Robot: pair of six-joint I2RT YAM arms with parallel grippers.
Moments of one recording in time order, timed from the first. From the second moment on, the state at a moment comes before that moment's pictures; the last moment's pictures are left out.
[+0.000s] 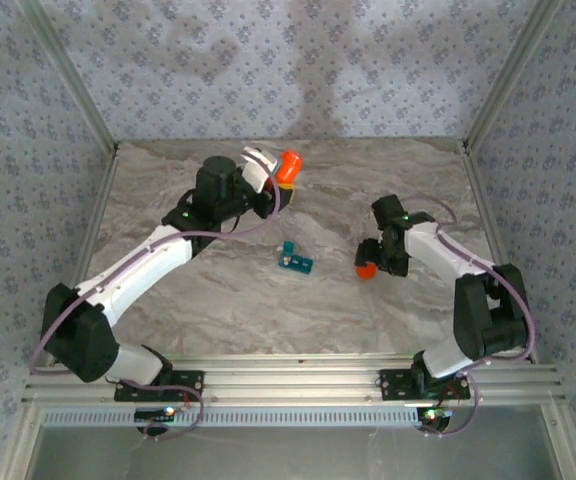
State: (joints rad) left arm -0.61 1.43 1.19 -0.04 0.22 0.08; right arm 0.28 1.53 0.98 -0.82 -0.04 0.48
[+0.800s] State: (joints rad) left arm -0.59 1.48 1.24 -0.04 0.22 0.11; right arm 0.35 1.73 1.07 -0.82 -0.01 0.43
